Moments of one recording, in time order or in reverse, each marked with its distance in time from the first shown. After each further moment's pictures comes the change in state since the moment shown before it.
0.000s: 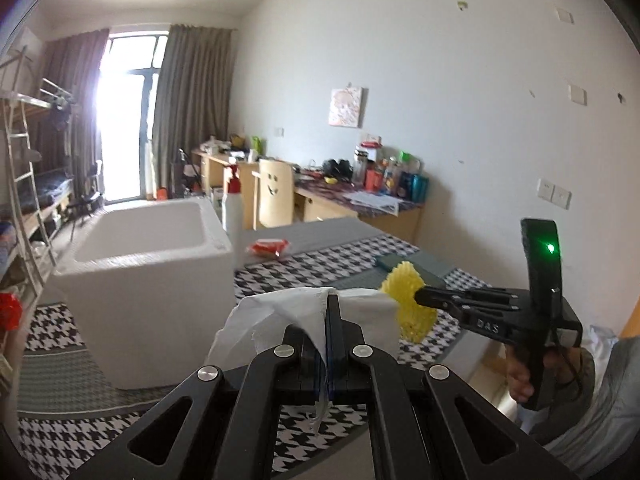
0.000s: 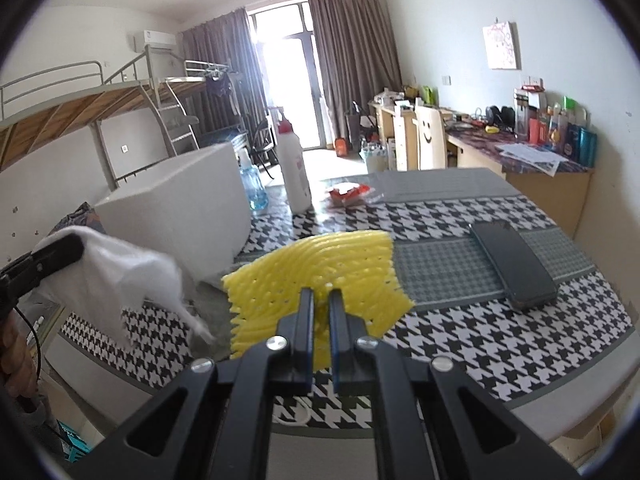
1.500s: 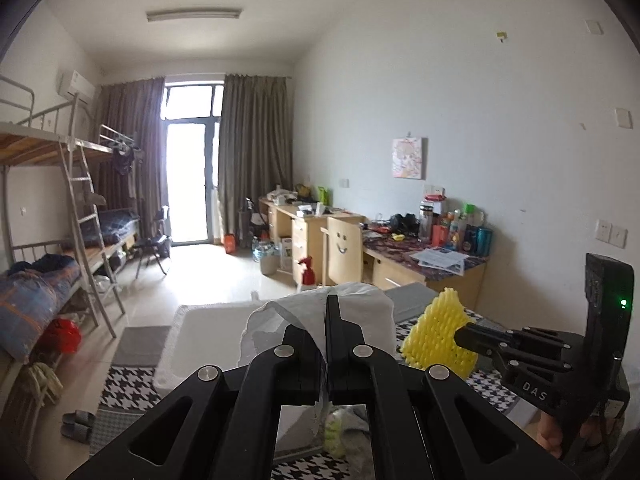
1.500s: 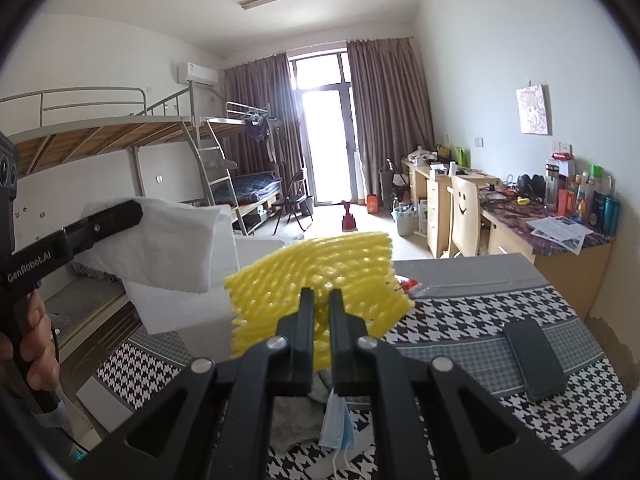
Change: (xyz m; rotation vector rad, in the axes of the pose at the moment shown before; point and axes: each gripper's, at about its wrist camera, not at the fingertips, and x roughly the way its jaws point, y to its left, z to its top) left arm -0.028 0.005 0.084 0.016 -0.162 0.274; right arm -0.029 0.049 0.067 -0.083 -0.193 0.094
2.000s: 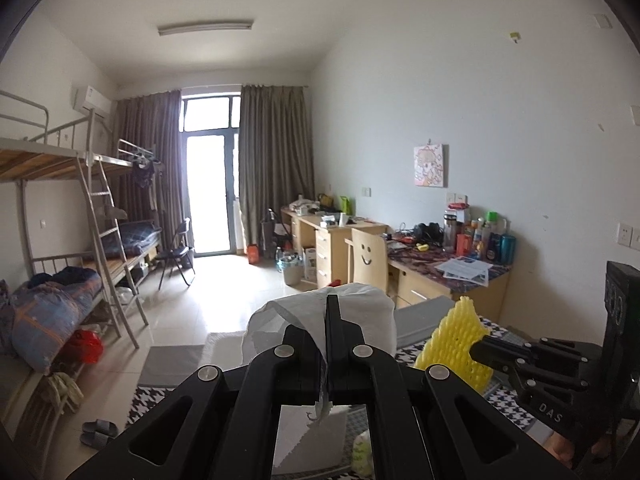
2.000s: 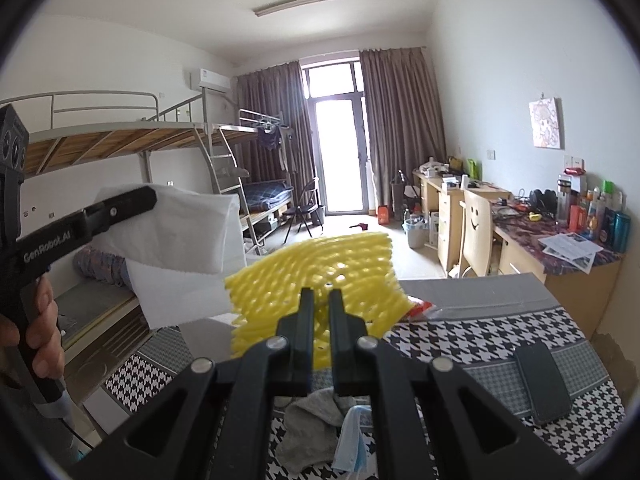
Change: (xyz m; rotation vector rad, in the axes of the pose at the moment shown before) left arm 0.005 0.014 0.024 0.017 -0.029 0.085; right arm 0.005 0.010 0.020 -0.028 -0.033 0.040
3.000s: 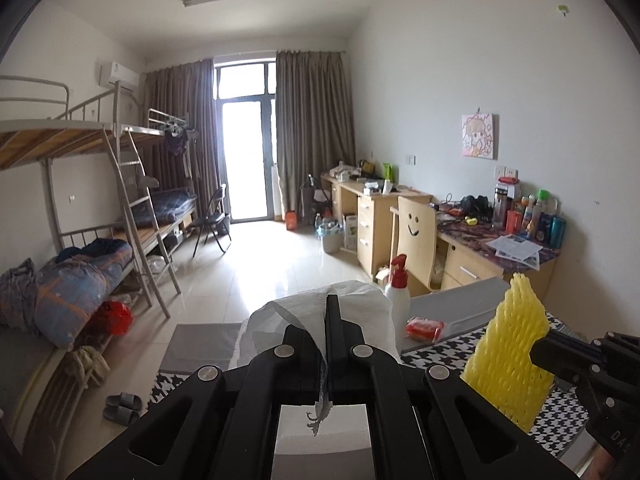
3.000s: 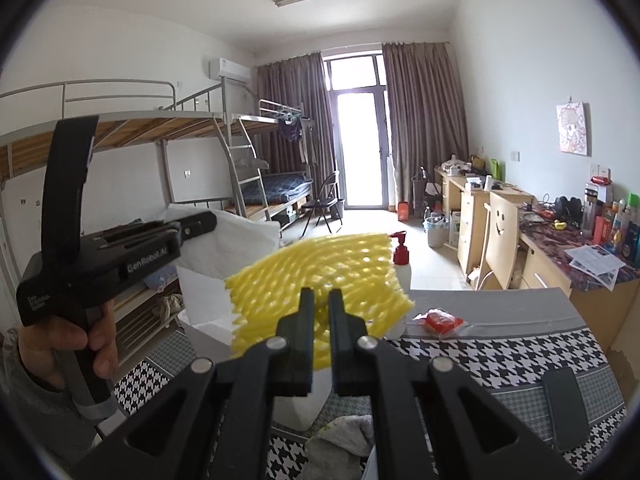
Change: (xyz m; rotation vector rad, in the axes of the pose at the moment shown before) left arm 0.077 0.037 -0.011 -0.027 0.140 0.146; right arm 0.046 0.010 0.021 -0.036 0.036 0.067
